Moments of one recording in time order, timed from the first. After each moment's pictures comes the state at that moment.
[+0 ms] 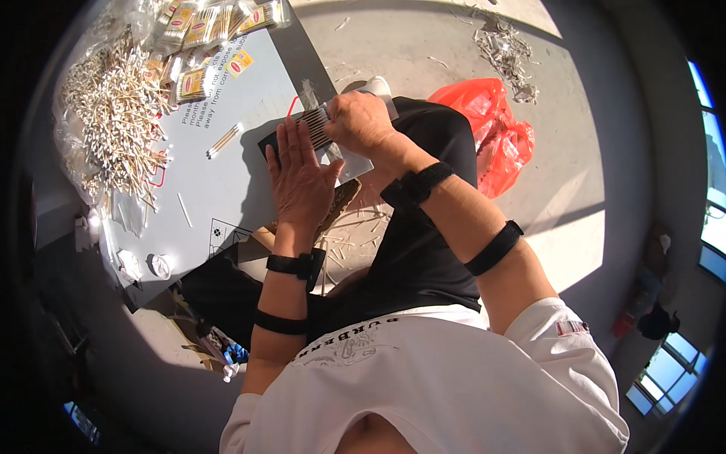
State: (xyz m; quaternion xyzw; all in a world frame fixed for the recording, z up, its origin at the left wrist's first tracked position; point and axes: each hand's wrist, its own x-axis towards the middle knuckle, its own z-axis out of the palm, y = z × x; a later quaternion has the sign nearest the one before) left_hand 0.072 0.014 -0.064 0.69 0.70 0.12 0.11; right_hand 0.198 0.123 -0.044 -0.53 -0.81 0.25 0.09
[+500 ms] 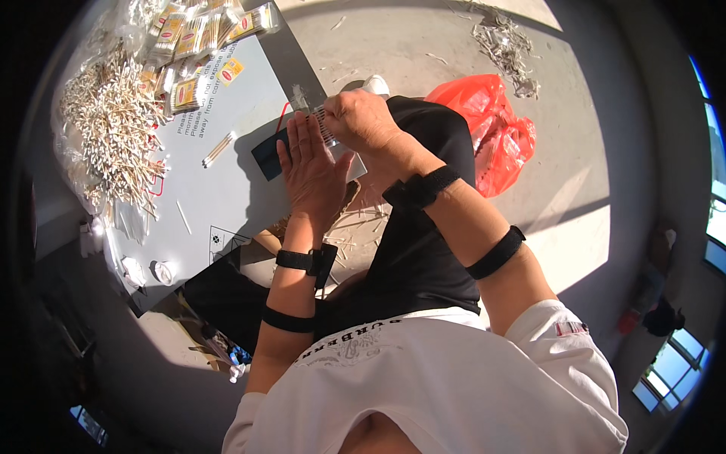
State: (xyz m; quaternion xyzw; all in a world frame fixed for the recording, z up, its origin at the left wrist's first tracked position) left_hand 0.098 0.030 -0.069 0.69 0.70 0.15 0.13; right_hand 0.216 0.131 -0.046 -0.48 -0.82 0.28 0.16
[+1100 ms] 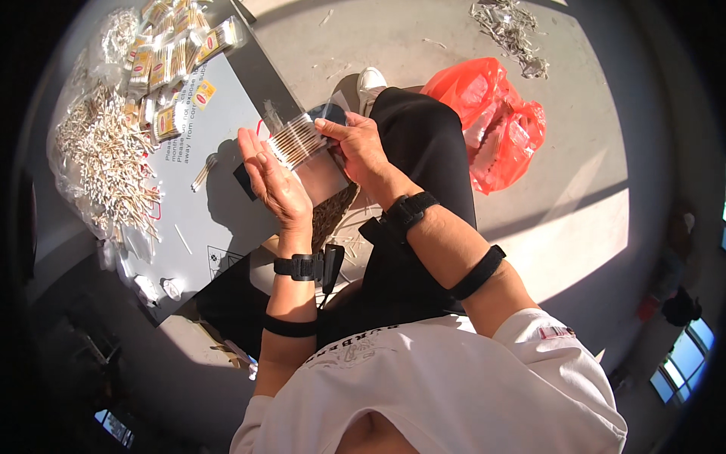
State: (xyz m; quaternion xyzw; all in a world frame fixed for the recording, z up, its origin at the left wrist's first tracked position) left_hand 0.108 0.055 -0.079 0.37 0.52 0.68 0.36; right_hand 0.221 0.104 -0.094 -0.45 -0.09 0.76 0.46
